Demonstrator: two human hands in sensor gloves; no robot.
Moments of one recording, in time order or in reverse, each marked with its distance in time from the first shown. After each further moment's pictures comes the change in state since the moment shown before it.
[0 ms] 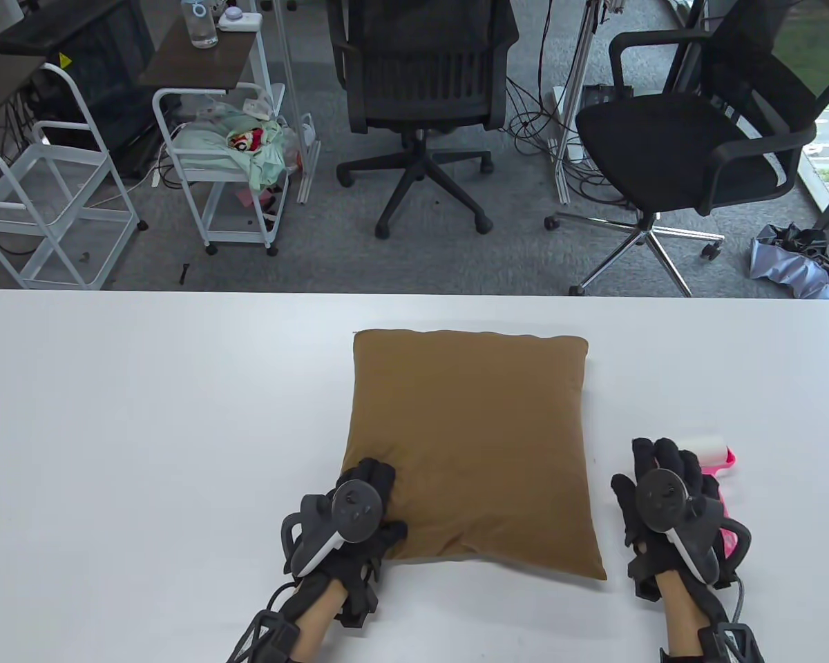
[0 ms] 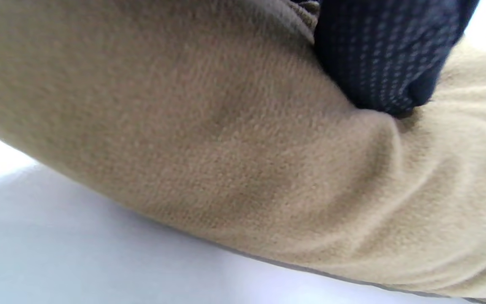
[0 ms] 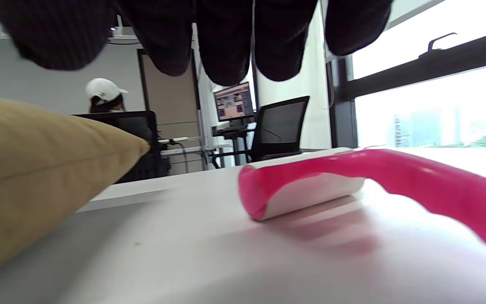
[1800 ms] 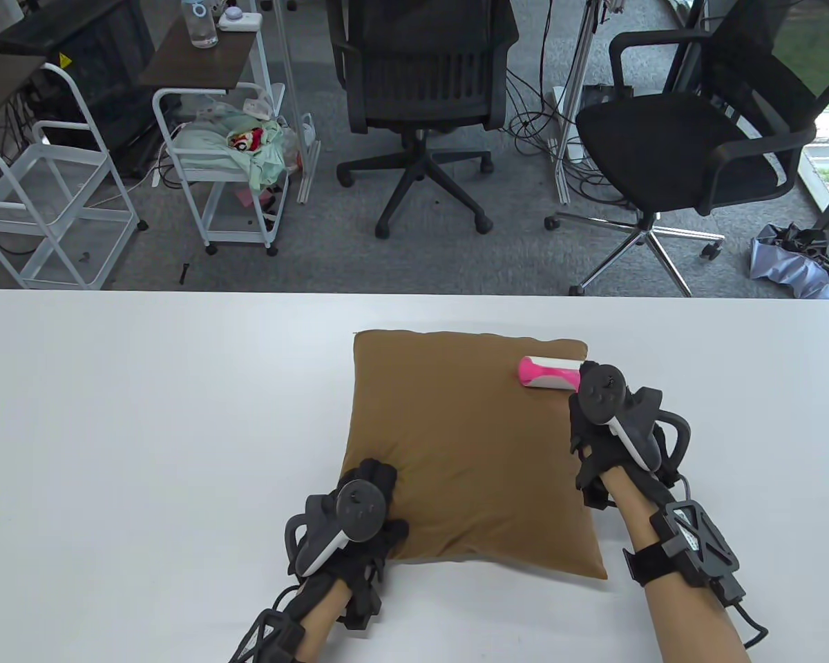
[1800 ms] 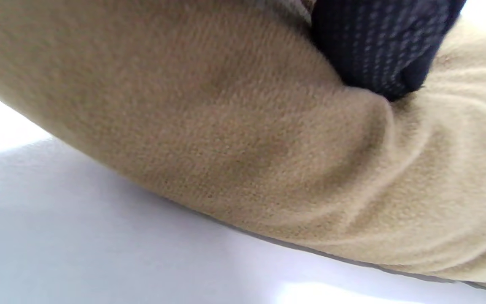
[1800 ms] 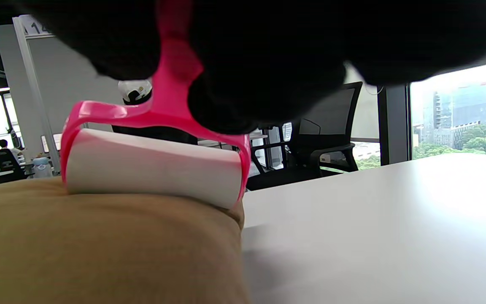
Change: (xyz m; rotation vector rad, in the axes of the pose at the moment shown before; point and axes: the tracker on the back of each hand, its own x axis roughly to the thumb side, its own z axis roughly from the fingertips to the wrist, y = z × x) left_hand 0.005 -0.006 0.000 -0.022 0.018 -0.017; right_hand 0.109 -0.034 -0.056 0.080 -0.150 -0.046
